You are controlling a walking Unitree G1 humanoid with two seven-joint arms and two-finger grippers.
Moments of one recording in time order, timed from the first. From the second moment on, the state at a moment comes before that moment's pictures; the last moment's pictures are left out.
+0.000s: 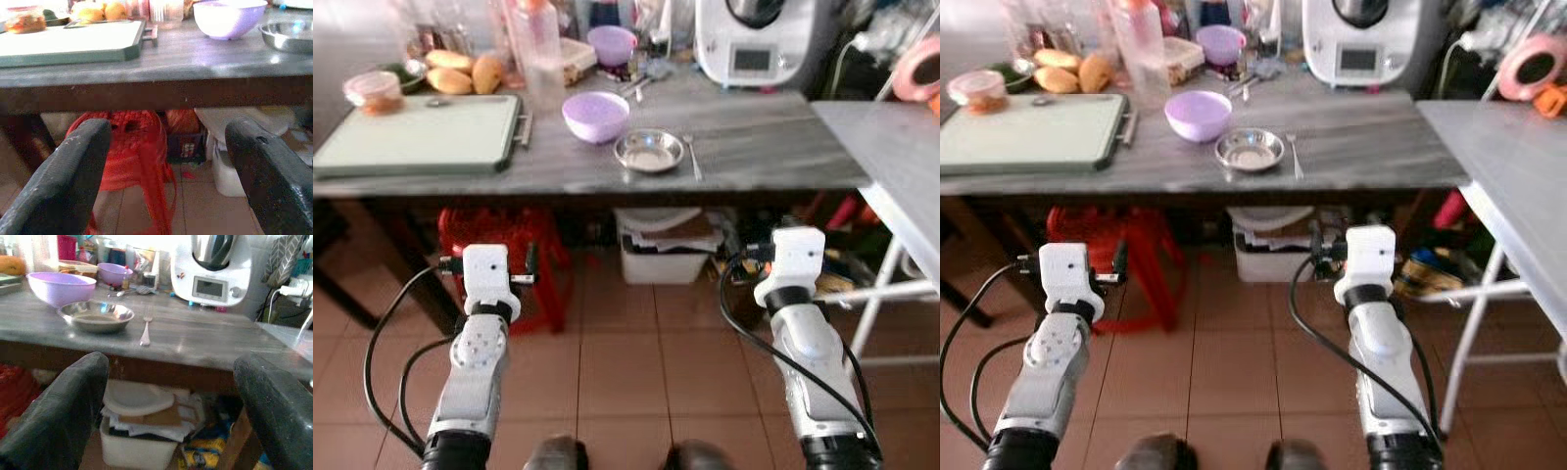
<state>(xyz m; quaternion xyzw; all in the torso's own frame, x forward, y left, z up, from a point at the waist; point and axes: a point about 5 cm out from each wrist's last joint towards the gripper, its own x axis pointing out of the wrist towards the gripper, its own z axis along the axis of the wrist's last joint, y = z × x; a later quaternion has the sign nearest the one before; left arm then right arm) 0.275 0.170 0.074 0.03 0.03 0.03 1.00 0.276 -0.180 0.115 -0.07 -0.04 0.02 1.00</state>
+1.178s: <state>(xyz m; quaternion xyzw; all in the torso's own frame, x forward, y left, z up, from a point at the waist) 0.262 0.191 0.091 0.02 -0.01 0.08 1.00 0.274 -0.159 0.113 0.00 -0.04 0.03 1.00</state>
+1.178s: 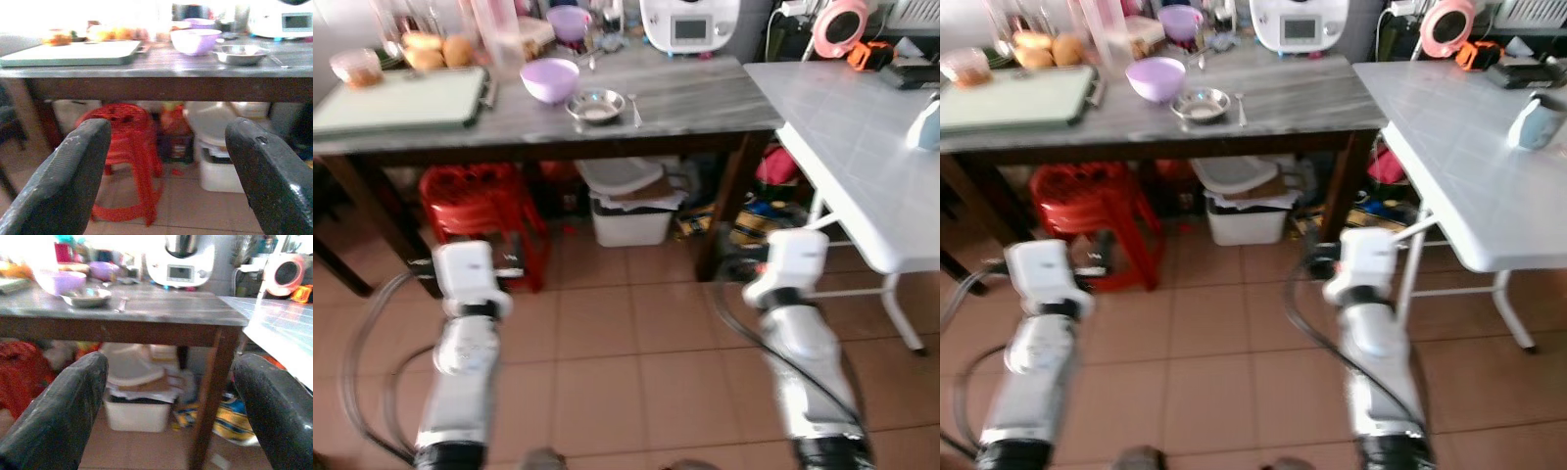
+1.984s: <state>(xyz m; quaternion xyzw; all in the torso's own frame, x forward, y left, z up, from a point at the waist) 0.259 0.158 0.098 0.00 0.00 0.01 1.00 0.264 -0.176 0.110 0.00 -0.02 -0.04 1.00</state>
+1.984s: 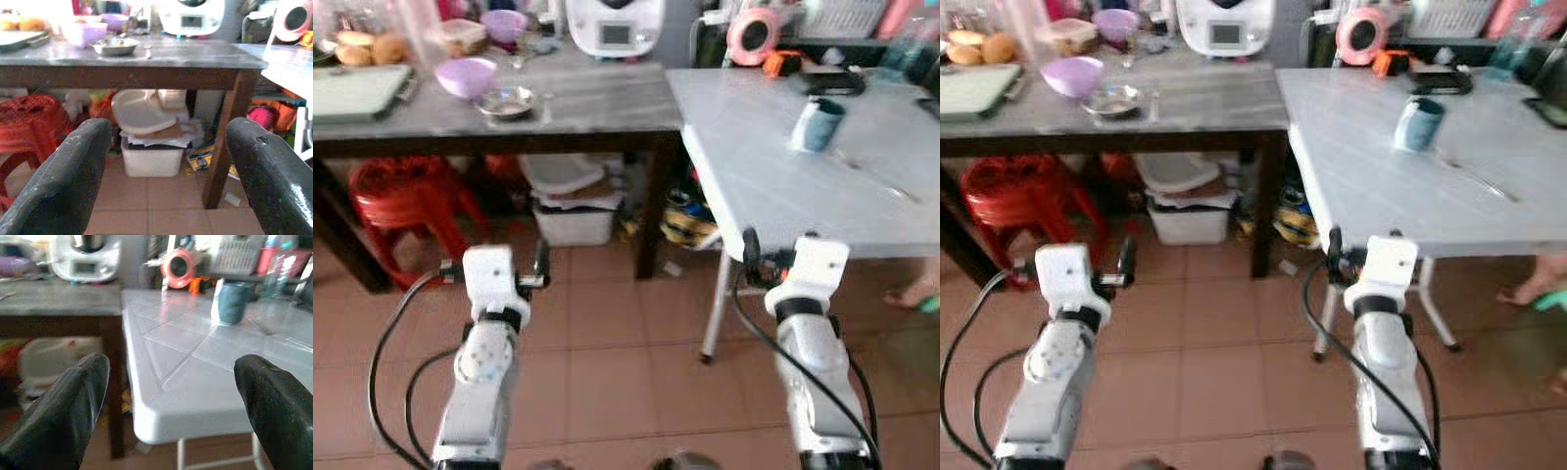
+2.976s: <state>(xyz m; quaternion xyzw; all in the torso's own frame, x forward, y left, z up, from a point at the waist) 0.265 0.149 0.101 0.01 0.00 -0.02 1.00 0.262 -0.185 0.105 -0.01 0.00 -0.03 1.00</state>
